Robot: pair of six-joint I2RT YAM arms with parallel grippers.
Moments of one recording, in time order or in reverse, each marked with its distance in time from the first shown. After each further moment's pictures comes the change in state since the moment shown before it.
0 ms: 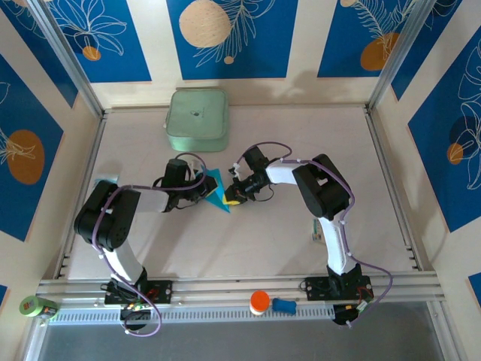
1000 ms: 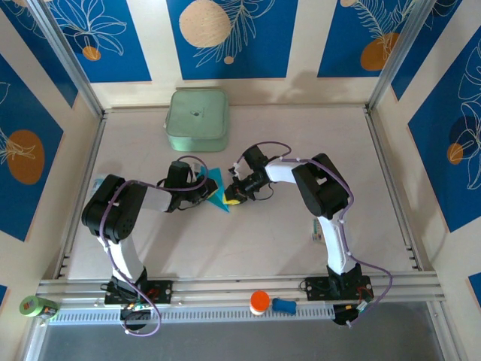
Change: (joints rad) left arm 0.000 0.080 0.005 0.044 -0.020 -0.038; right arm -0.004 0.016 0.033 -0.051 -0.007 0.006
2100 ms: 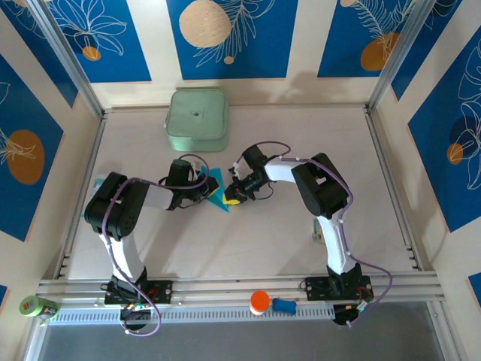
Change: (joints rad) left arm 0.000 0.031 0.032 0.001 0.007 0.000; right arm 0.000 0.008 0.018 -0.032 0.000 -0.004
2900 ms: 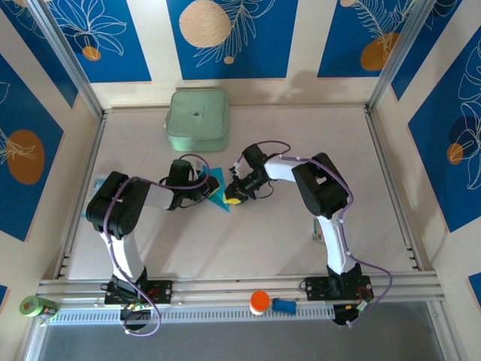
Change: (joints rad) left arm 0.000 0.018 0.002 0.031 0.012 0.000; right arm -0.003 -0.004 0.027 -0.059 0.008 0.024
